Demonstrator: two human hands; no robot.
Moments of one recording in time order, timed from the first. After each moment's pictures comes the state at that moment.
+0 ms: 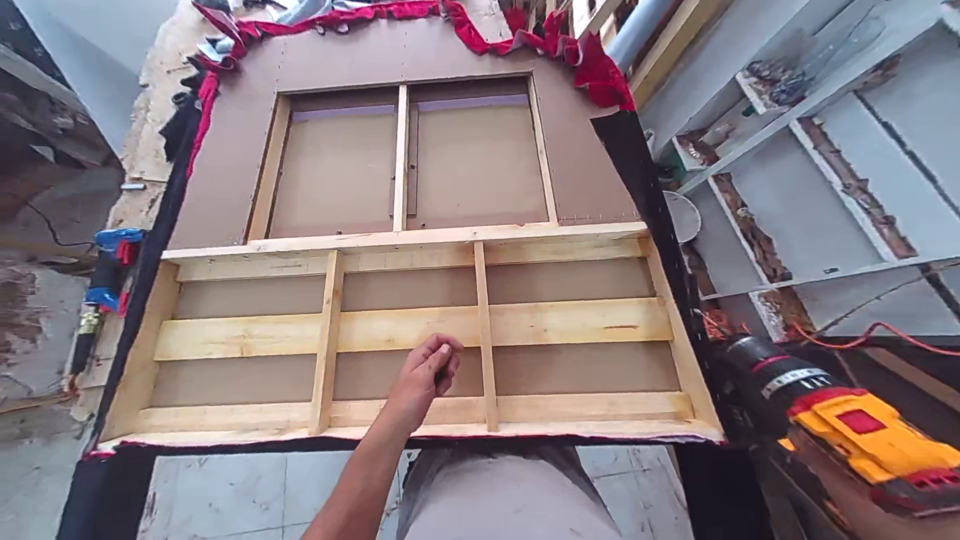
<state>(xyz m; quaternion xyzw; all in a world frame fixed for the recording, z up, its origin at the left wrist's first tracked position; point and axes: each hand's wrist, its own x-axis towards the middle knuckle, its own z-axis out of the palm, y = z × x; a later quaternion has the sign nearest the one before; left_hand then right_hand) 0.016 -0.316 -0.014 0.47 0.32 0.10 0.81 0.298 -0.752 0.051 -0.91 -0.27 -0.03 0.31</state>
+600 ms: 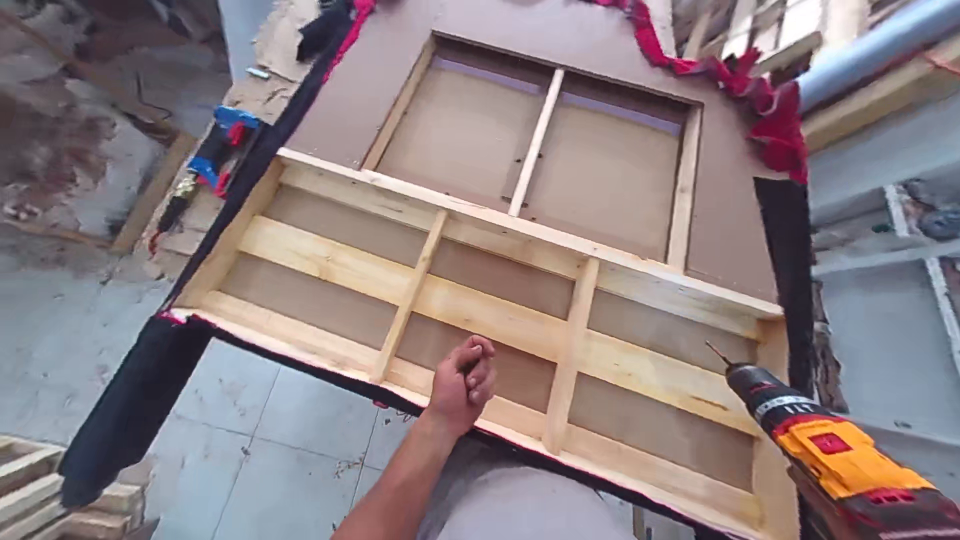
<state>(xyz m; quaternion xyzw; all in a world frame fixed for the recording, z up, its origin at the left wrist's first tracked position) -0.046 -0.318 -0.049 0.11 0.24 0.32 0.91 0.288 -0.600 0.079 -0.89 -0.42 0.03 0.16</state>
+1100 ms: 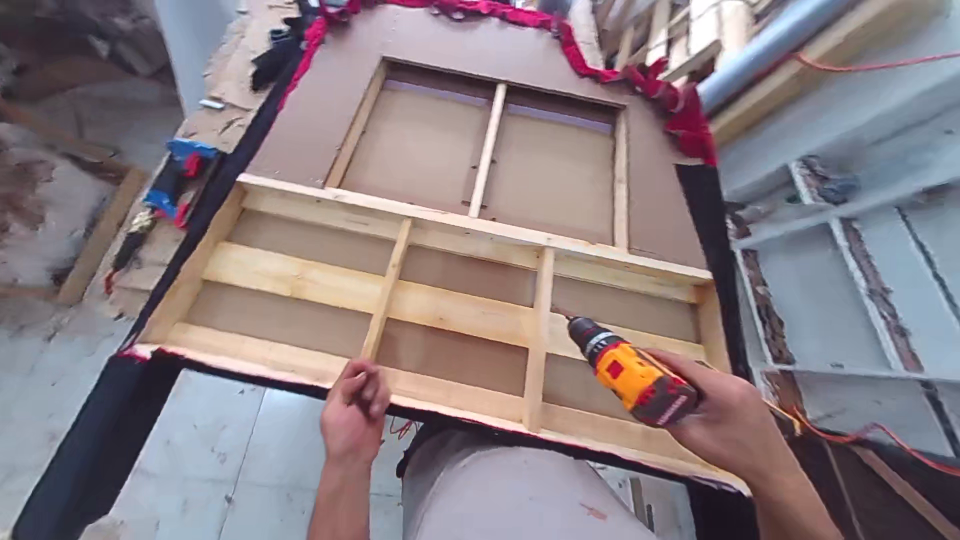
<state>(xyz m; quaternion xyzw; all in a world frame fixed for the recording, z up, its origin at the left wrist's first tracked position) -0.142 -0.312 -0.032 0.26 0.38 0.48 0.75 0.253 -0.514 0.065 -0.77 -0.60 0.07 0.21</state>
